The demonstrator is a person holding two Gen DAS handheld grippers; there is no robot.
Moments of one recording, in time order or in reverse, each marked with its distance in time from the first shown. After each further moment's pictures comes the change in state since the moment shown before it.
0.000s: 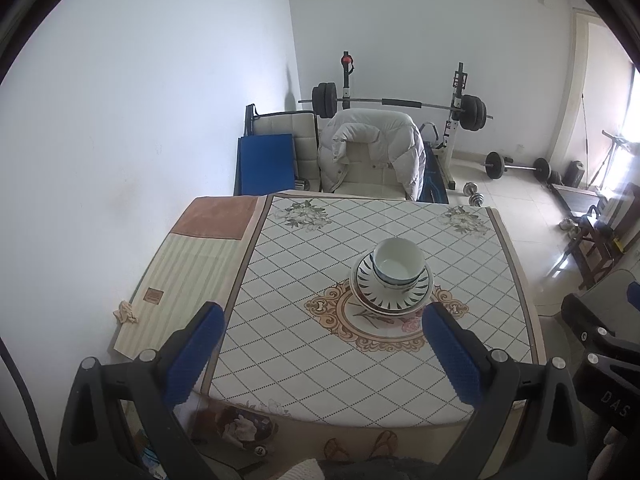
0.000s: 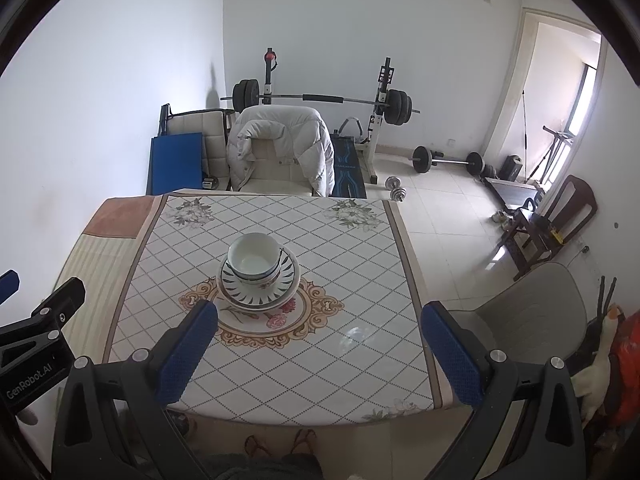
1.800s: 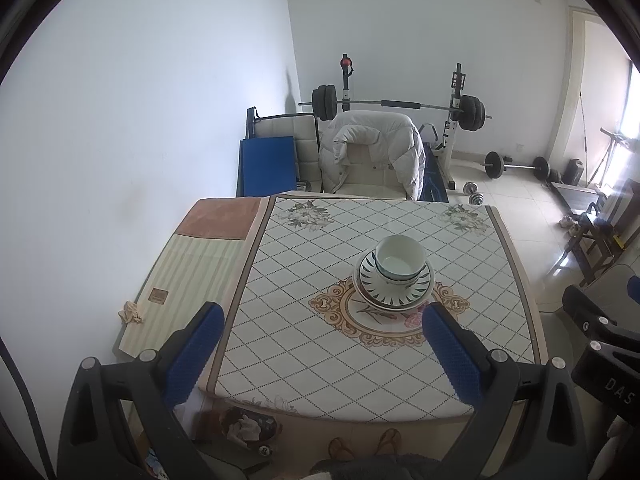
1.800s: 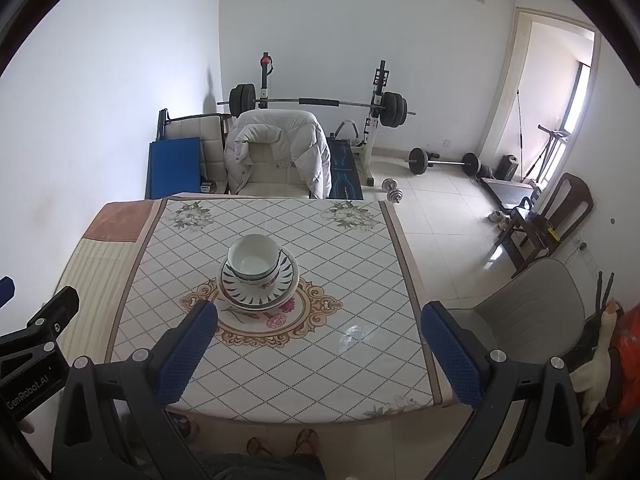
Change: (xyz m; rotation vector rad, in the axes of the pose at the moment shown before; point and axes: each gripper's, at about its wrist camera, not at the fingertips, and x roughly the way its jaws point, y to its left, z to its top) left arm -0.014 0.005 -0.007 0.012 -0.006 0.002; right arm -0.015 0.011 -0.010 0.021 -0.011 -0.012
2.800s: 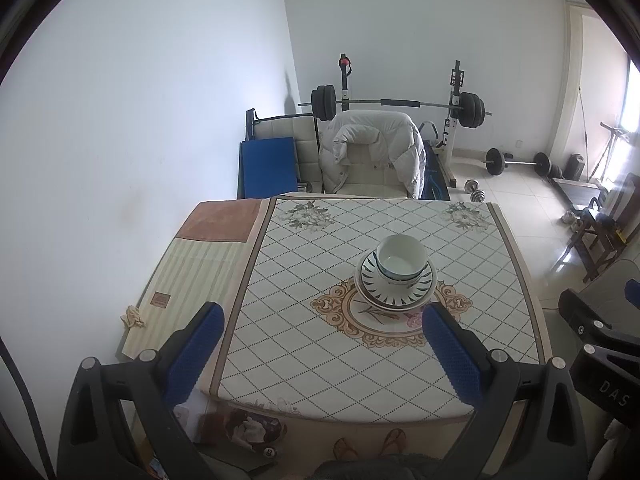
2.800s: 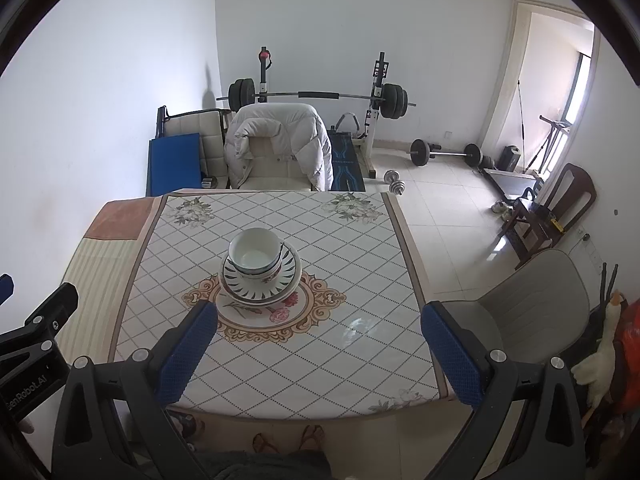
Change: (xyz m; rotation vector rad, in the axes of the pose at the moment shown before) left arm 0.006 -0.001 0.001 0.016 -0.005 0.006; right arm 0.002 0.003 -0.008 0.024 0.023 -0.001
